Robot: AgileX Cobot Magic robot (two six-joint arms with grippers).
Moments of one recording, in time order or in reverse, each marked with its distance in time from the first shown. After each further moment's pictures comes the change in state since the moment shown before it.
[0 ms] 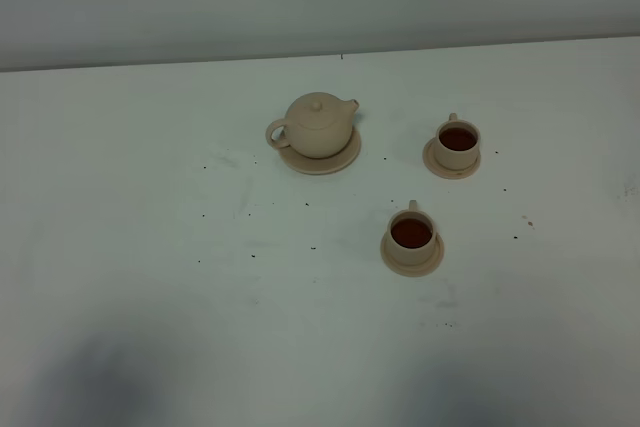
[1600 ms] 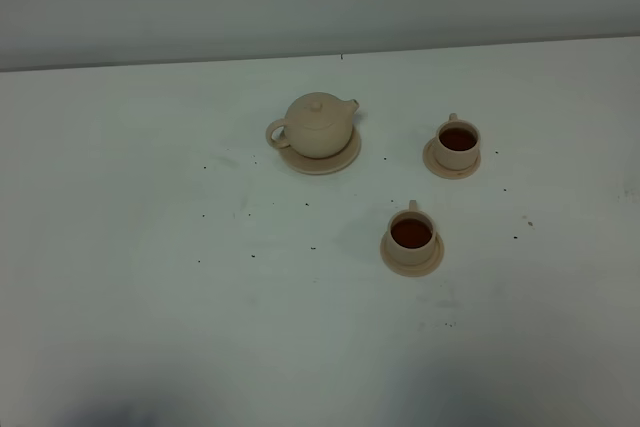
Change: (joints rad) left arm 0.016 -0.164 0.202 -0.137 0.143 0.000; right arm 0.000 0.000 0.000 0.001 0.000 0.000
